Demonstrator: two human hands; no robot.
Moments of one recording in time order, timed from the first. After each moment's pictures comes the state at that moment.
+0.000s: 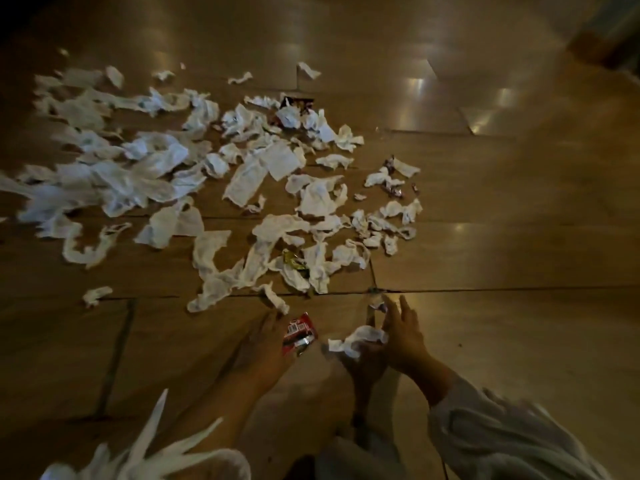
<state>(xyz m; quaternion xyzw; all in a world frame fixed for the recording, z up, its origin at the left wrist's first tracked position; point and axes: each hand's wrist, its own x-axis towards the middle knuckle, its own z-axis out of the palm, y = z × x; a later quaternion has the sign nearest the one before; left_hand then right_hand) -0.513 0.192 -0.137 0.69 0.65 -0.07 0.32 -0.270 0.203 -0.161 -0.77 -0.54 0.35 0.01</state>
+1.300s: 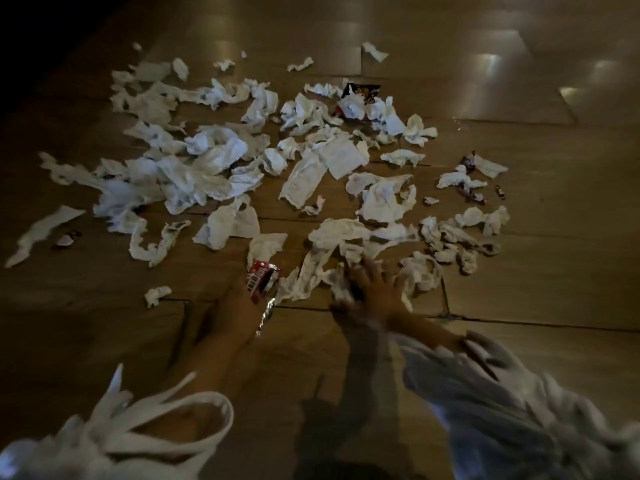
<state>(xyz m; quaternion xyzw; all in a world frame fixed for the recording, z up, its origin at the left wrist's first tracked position) -0.628 0.274 -0.165 0.43 0.82 0.15 0.35 -0.387 0.321 -0.197 -0.60 -0.76 0.25 -0.02</state>
